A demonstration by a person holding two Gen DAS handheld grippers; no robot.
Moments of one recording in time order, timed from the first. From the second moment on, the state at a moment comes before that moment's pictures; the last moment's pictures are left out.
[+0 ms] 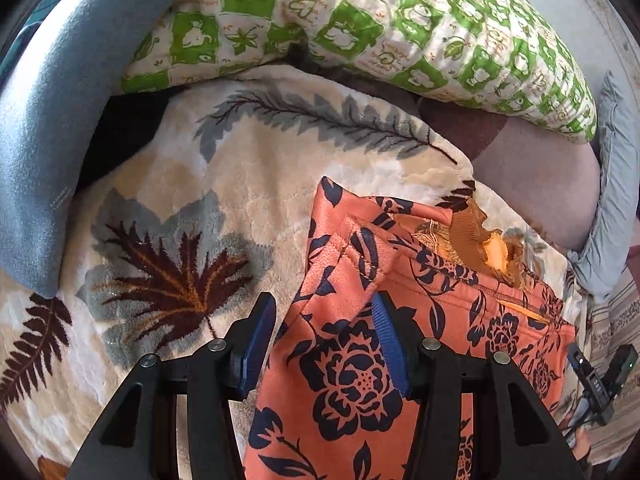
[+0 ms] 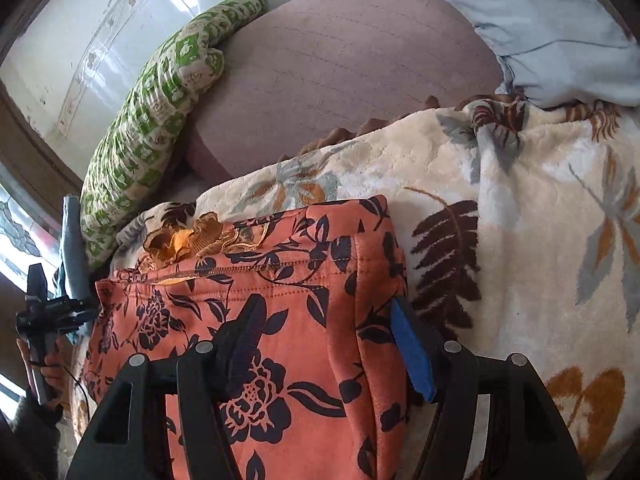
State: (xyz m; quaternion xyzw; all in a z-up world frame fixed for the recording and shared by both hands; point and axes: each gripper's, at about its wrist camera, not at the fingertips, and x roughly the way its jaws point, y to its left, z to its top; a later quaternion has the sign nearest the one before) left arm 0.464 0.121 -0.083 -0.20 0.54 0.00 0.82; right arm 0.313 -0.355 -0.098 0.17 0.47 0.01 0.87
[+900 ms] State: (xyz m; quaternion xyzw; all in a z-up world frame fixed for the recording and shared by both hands) left arm 0.490 0.121 -0.116 -0.23 0.50 0.11 0.83; right arm 0.348 -0.393 -0.117 0.21 0.44 -0.06 0.87
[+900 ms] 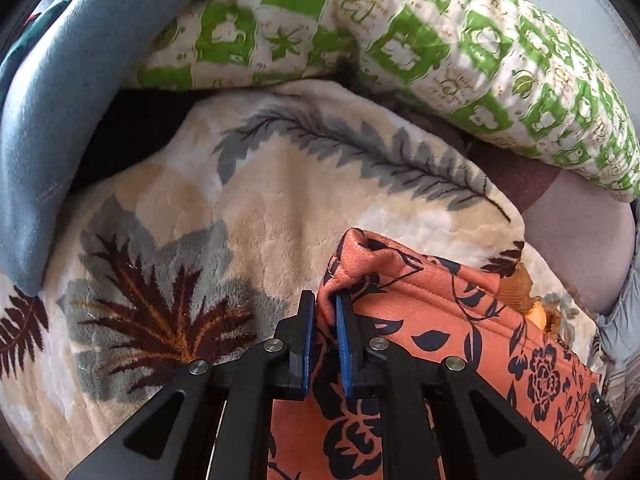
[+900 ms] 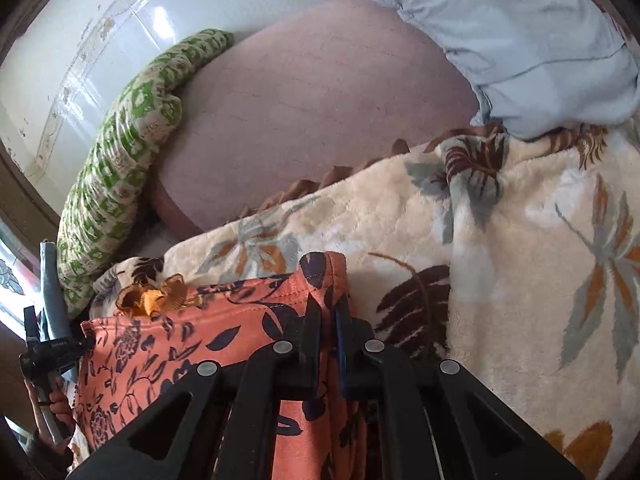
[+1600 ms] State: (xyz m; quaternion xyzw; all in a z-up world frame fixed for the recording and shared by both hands) left arm 0.283 0.184 -0.060 -0.33 0.49 0.16 0.79; right arm 0.256 -0.278 -0.084 0.18 0.49 0.03 0.85
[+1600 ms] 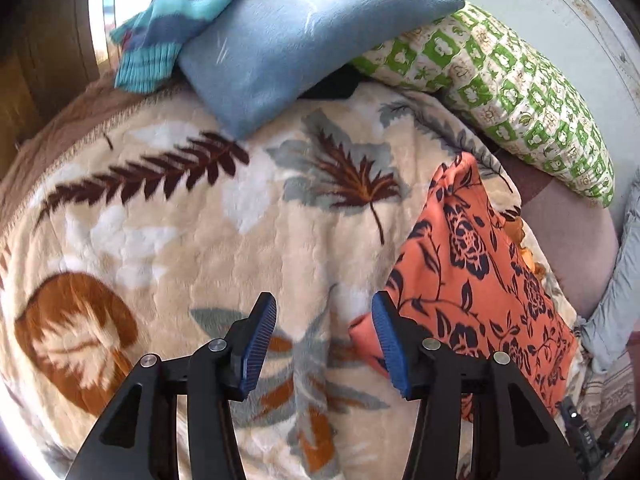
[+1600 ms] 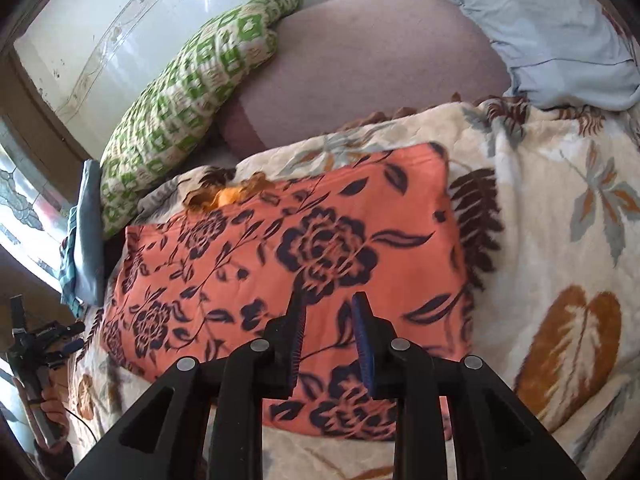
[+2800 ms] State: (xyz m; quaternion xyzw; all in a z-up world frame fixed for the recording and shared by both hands) left arm 0.318 0.138 -0.103 -0.33 0.50 0.11 0.80; right arm 0.177 -0.379 -0.170 0.50 0.42 -0.05 0.76
